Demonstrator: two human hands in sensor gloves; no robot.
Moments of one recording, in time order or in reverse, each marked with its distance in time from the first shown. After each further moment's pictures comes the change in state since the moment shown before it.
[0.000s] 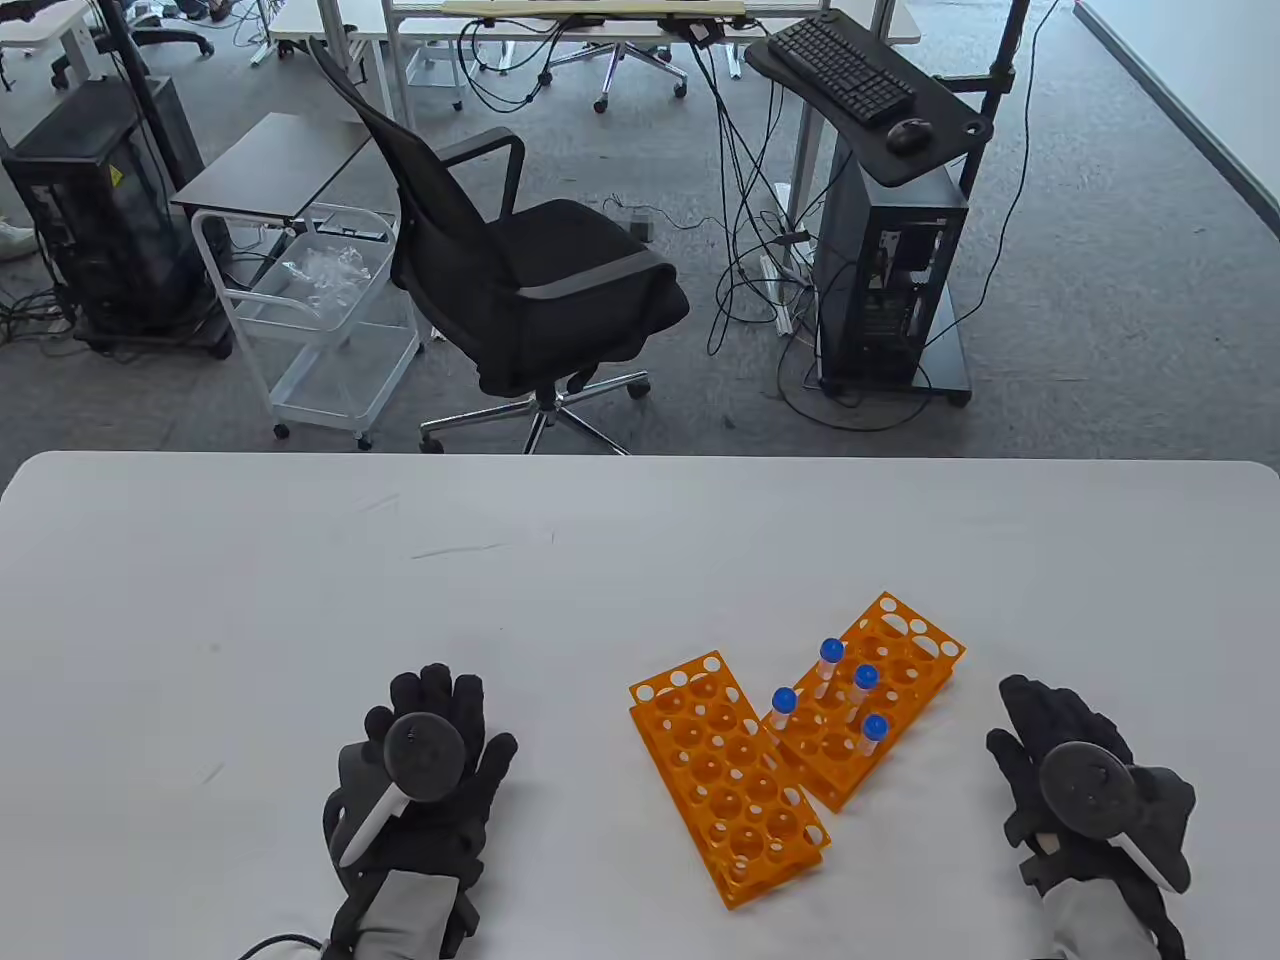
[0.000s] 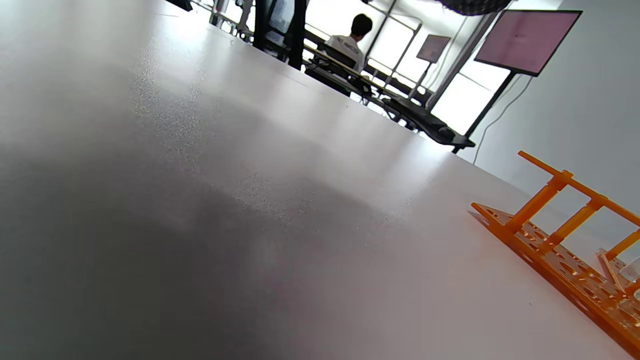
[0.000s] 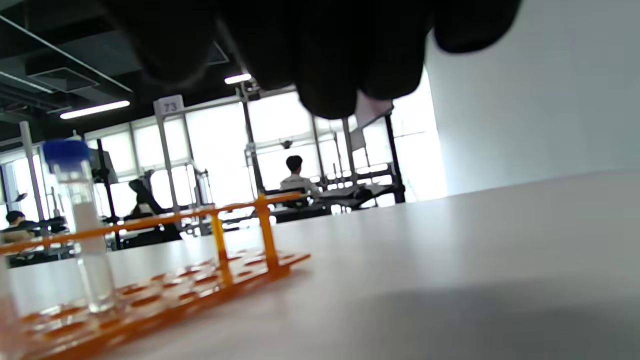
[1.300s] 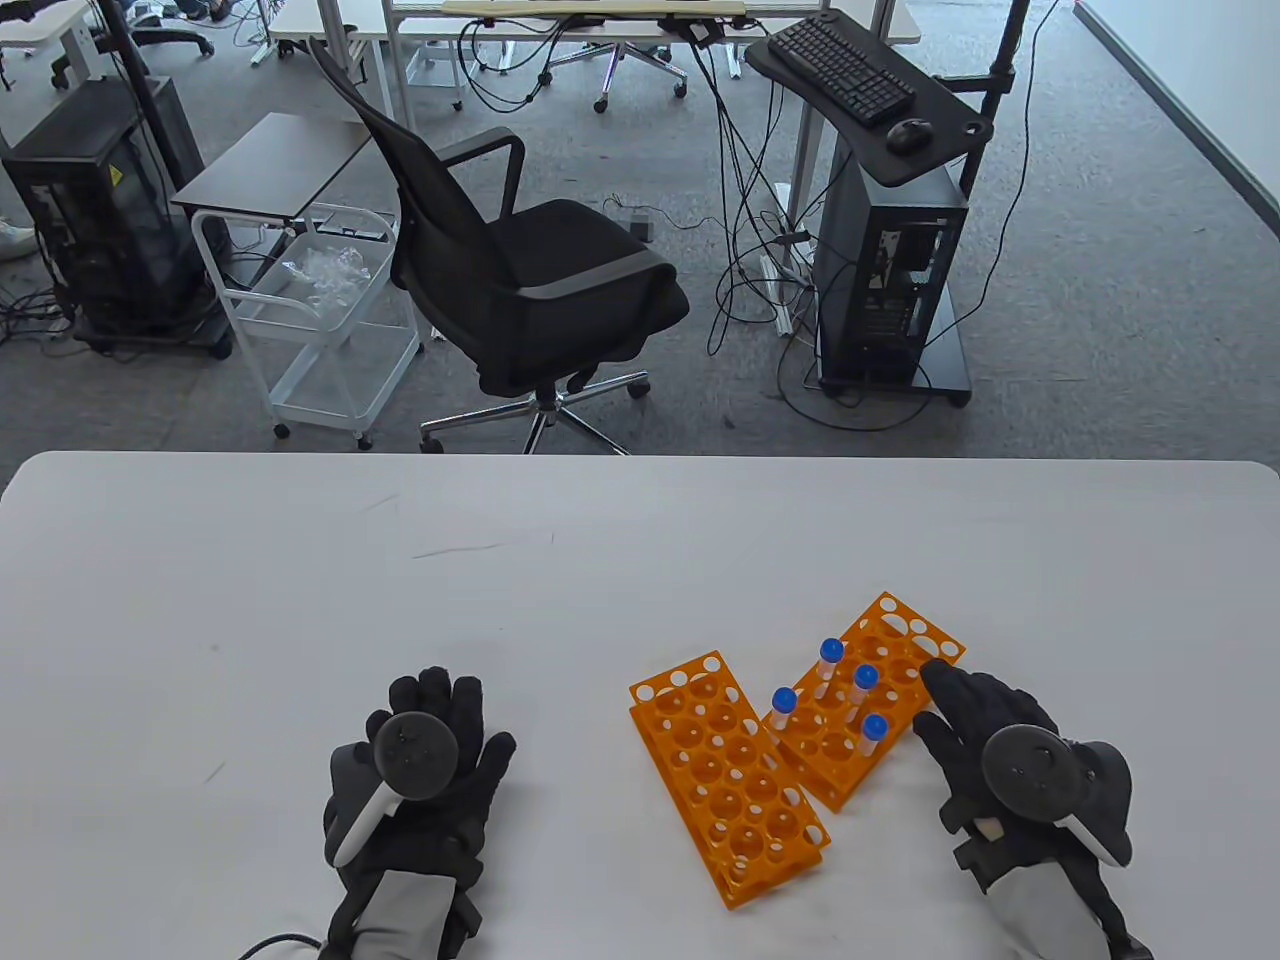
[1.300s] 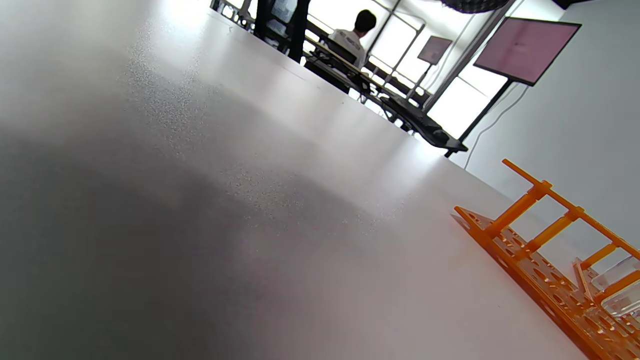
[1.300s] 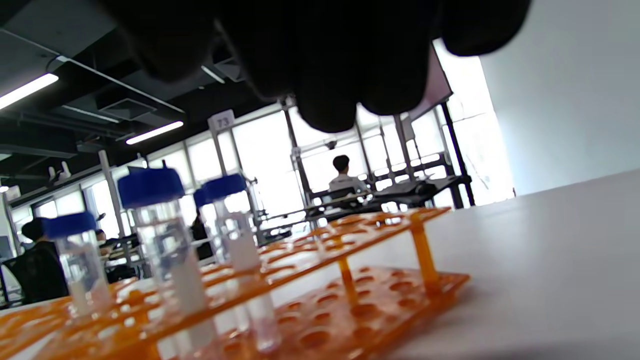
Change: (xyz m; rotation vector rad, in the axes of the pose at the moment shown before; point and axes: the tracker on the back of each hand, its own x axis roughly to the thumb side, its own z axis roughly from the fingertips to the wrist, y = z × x) left_hand -0.005 -0.002 -0.002 -0.022 -0.013 0.065; right_hand 0.064 -0.007 -0.019 0.006 -0.126 -0.125
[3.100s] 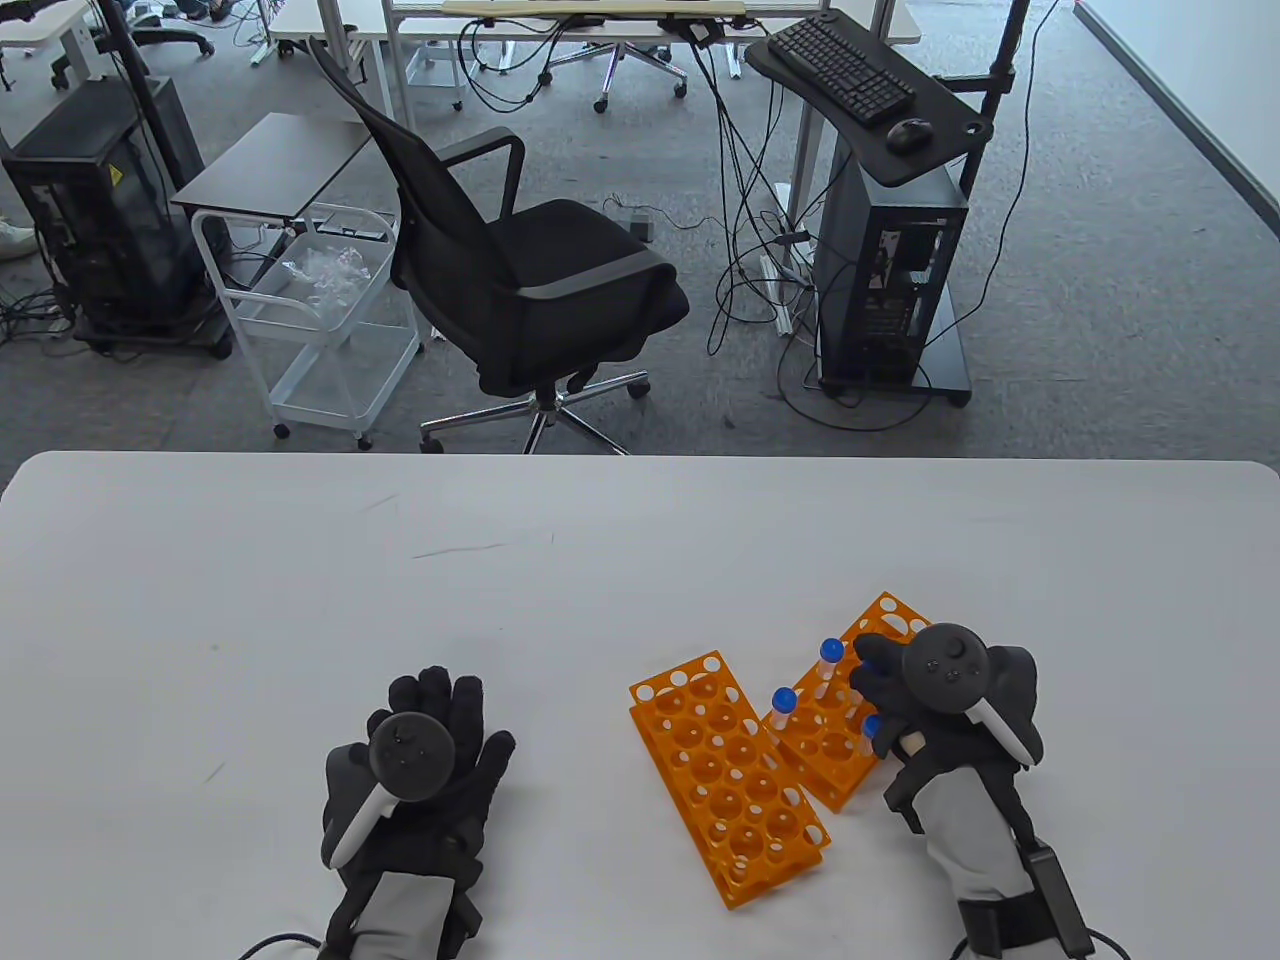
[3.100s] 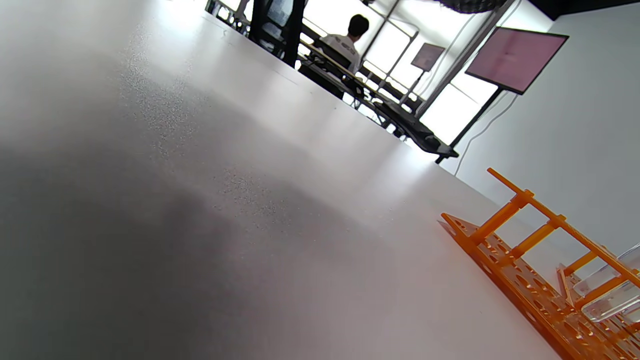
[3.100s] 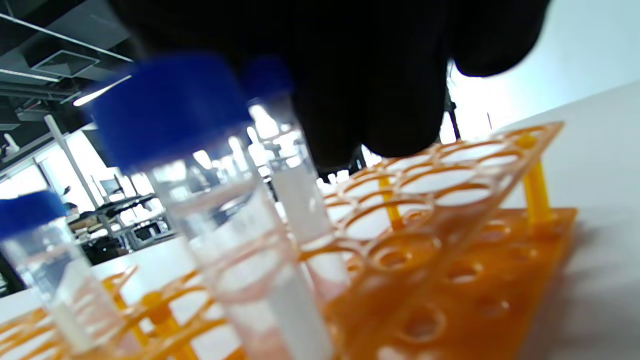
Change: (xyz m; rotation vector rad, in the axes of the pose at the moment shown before) left_hand 0.000 0.003 0.002 0.009 -0.020 0.019; right_hand 0.025 0.031 -0.063 0.183 0.127 -0.077
